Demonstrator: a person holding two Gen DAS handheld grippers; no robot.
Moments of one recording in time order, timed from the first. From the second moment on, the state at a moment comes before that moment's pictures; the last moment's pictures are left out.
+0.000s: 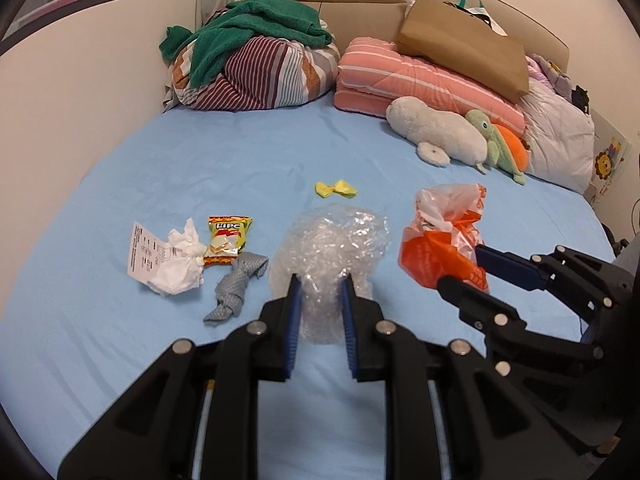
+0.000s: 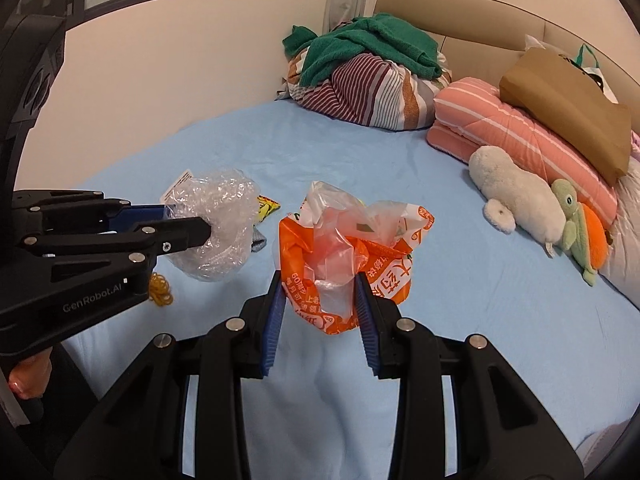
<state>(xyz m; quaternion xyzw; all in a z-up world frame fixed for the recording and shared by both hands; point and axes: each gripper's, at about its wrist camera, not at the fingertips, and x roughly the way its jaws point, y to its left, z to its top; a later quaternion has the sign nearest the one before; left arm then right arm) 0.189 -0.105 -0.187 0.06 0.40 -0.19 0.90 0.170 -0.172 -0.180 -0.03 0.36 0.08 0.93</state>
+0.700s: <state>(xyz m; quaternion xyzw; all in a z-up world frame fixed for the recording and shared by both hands) 0.066 -0.115 -0.128 0.08 0.36 -0.23 0.90 0.019 -0.208 -0.112 0.00 0.33 0.04 0.94</state>
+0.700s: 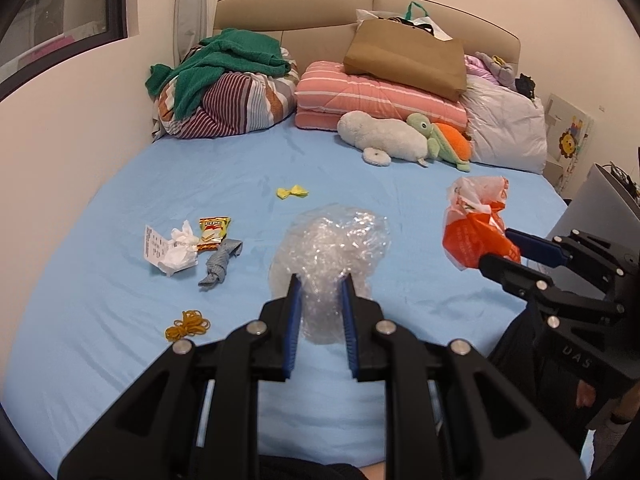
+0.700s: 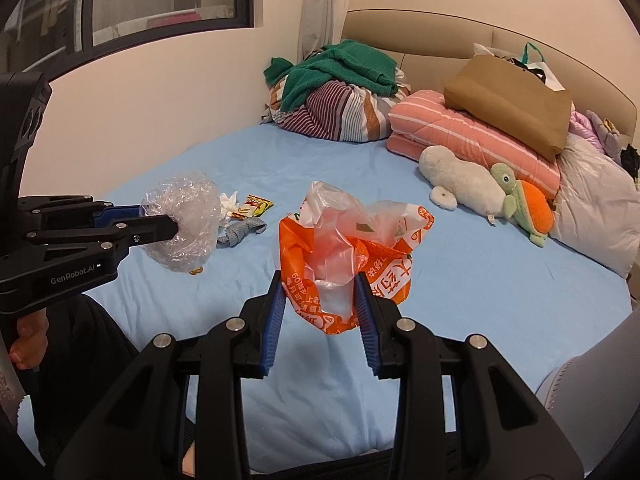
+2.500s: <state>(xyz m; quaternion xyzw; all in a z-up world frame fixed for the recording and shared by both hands) -0.072 -0.498 -0.004 0.22 0.25 -0.58 0.74 -0.244 -0.527 0.039 0.08 0.26 -0.26 0.93</state>
